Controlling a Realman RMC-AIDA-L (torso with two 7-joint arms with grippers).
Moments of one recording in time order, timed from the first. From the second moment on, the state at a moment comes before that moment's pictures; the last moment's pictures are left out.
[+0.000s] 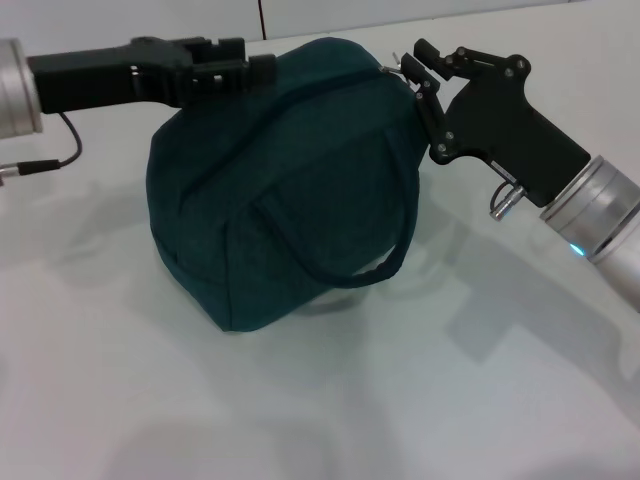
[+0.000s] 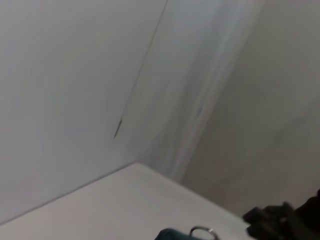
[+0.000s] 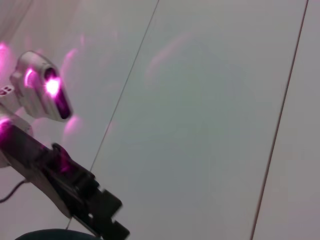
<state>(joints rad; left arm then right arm) -1.09 -2.09 2.85 -0.64 -0.34 1.73 -1.55 0.34 2.01 -2.10 -0.52 0.17 -1.27 -0.02</state>
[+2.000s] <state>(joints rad) -1.01 -2.08 2.85 -0.36 -0.38 1.51 -1.21 0.31 2.01 -2.06 -0.42 0.17 -1.27 -0.03</state>
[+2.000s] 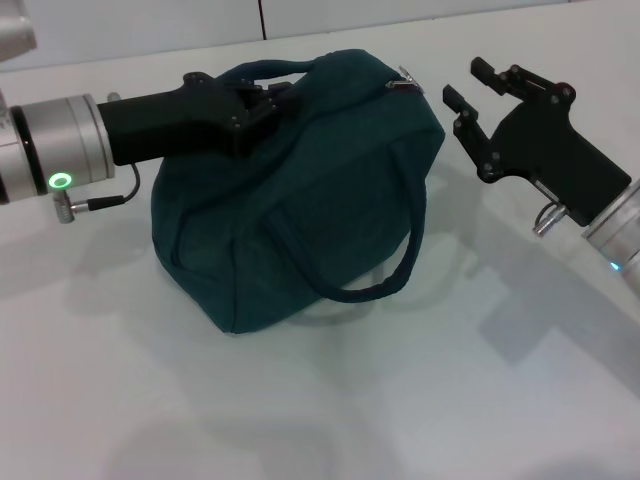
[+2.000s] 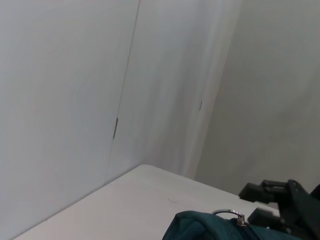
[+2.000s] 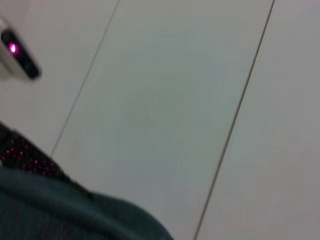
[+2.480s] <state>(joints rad) -1.01 -2.09 2.85 -0.35 -0.38 1.50 -1.18 0.33 2.01 -2.06 -0.44 0.17 -1.19 -0.14</state>
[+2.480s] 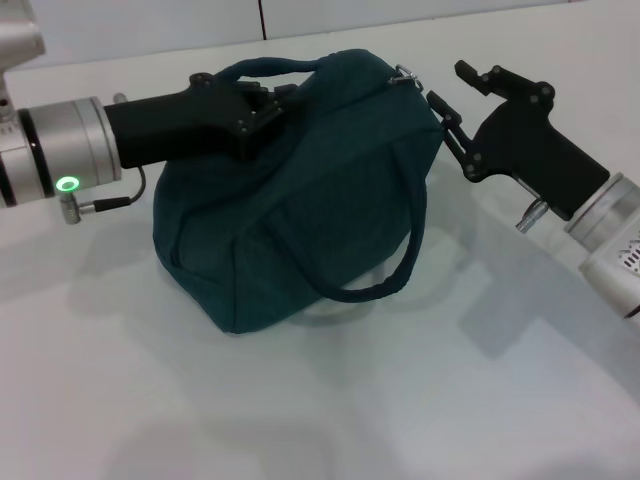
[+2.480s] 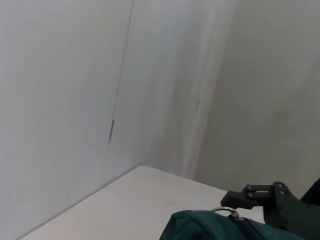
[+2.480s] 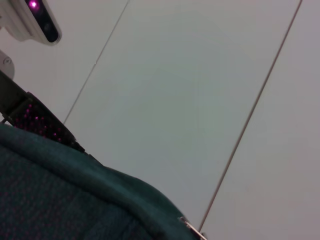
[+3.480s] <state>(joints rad) -1.01 -2.09 2.85 -0.31 -0.40 1.47 -1.12 0.37 2.02 -2.07 -0.51 0.12 -1.09 -0.21</state>
